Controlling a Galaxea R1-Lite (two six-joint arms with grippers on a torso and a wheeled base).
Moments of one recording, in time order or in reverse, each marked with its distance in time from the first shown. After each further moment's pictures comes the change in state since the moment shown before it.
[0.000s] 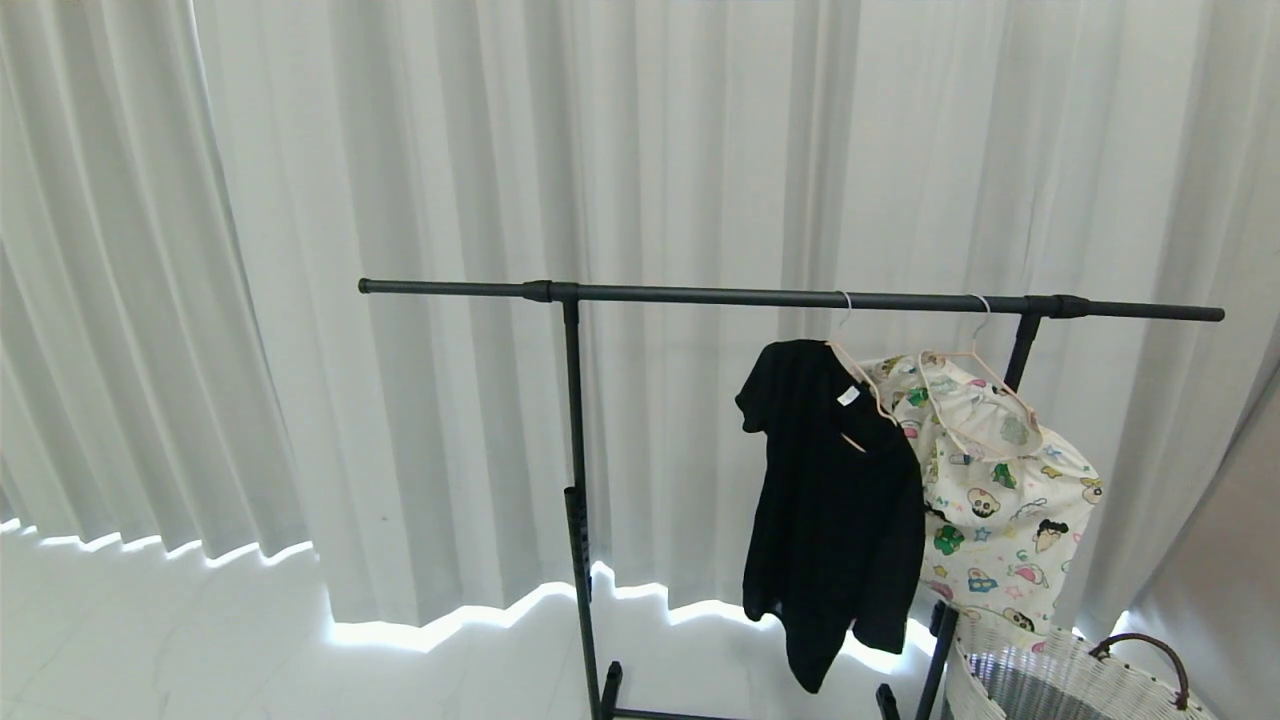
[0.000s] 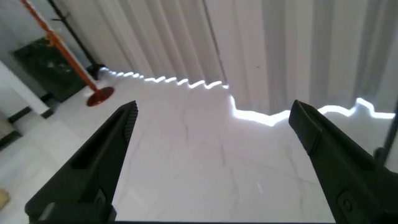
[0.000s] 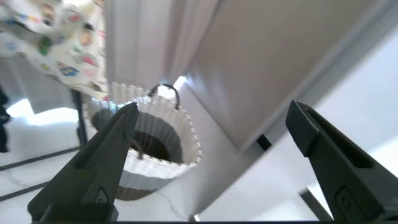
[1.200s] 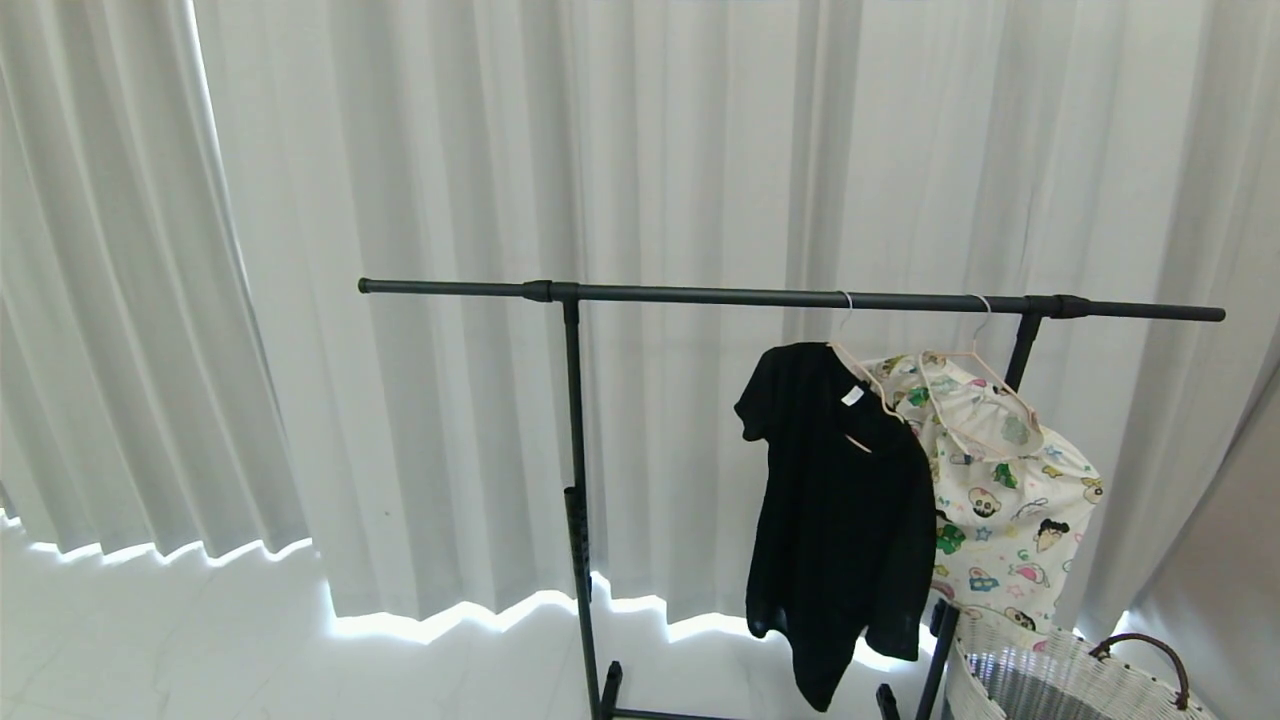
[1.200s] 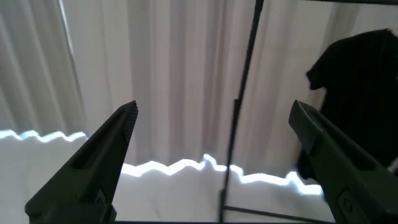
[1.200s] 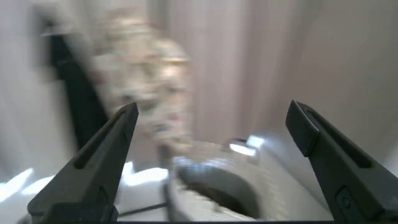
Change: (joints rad) left arm 0.019 -0.163 0.043 -0.017 -0.580 -0.408; right arm -0.040 -0.293 0.065 0.005 0.649 0.163
